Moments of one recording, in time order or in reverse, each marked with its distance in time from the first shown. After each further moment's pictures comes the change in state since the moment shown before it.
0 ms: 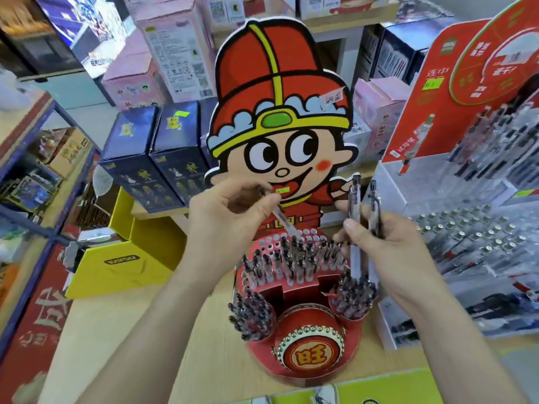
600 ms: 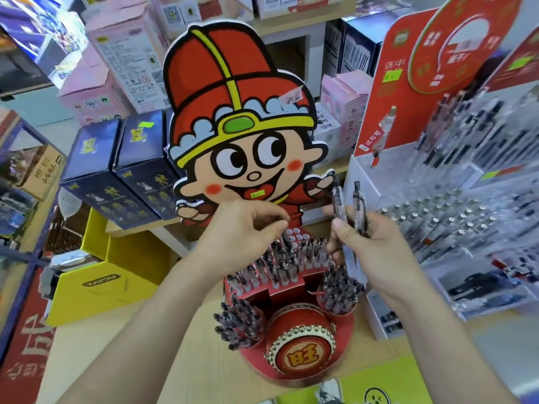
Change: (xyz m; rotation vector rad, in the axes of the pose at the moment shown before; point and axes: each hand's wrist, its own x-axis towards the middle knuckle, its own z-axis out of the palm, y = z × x) left_hand 0.016 -0.011 0.031 0.297 -0.476 0.005; right_hand -0.002 0.006 -0.010 0.059 0.027 0.049
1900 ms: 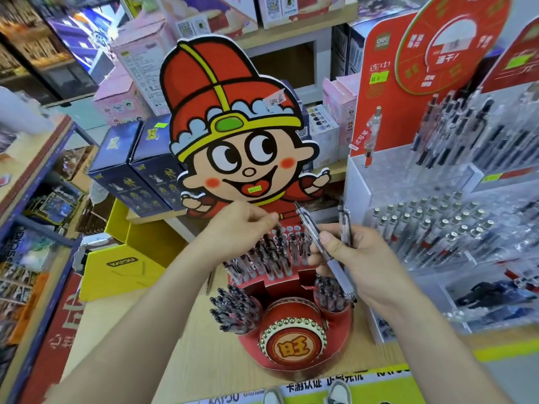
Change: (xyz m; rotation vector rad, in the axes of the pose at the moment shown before) left_hand -0.002 0.017 0.008 0.129 -0.116 -0.363; right_hand -0.010 0.009 -0.015 0.211 -0.194 0.161
